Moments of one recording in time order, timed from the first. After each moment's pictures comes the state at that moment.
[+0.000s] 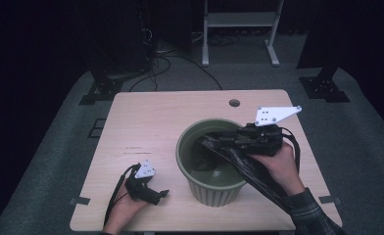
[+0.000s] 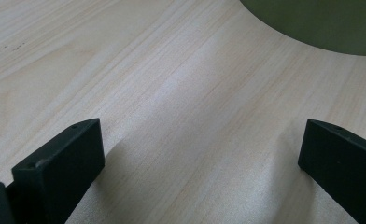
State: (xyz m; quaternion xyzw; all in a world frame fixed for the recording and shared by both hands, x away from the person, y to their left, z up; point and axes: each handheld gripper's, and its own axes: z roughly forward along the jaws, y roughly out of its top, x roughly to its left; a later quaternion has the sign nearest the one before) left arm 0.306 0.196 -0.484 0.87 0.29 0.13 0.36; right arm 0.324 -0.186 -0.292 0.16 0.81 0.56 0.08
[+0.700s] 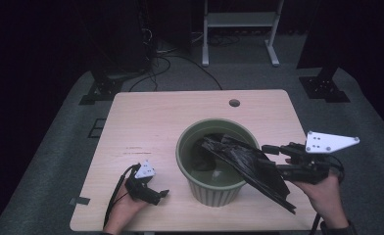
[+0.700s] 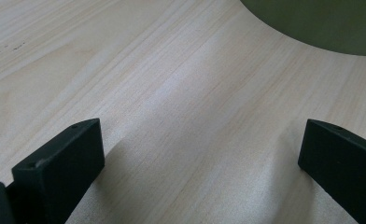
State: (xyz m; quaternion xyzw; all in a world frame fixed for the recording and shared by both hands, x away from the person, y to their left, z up) left arm 0.306 0.196 -0.484 0.87 0.29 0.13 0.36; right arm 0.261 -0.272 -0.315 0.21 0.78 0.58 0.11
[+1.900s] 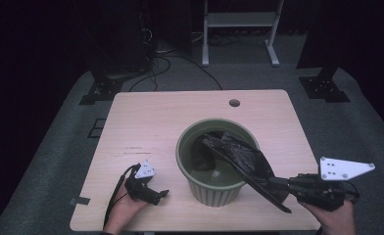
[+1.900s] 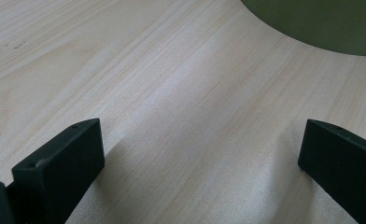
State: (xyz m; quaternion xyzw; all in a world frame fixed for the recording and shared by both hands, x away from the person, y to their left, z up) left arm 0.306 0.196 -0.484 0.87 0.29 0.13 0.36; right arm 0.219 -0.288 -0.335 0.21 0.78 0.59 0.06
